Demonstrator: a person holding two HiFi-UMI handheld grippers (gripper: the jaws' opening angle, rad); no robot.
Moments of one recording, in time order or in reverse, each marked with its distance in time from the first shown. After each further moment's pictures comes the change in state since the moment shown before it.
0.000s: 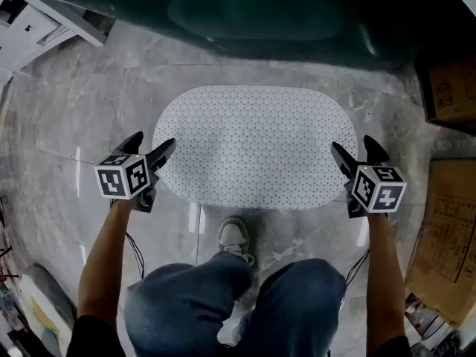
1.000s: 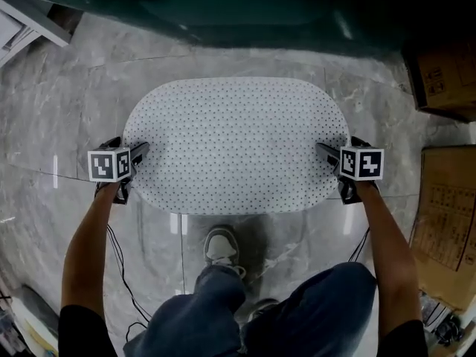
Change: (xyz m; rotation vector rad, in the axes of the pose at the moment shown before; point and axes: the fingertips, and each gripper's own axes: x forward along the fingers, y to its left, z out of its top) left arm 0.105 0.088 -0.094 0.073 0.245 0.069; right arm 0.073 -0.063 -0.117 0.054 0.351 -0.107
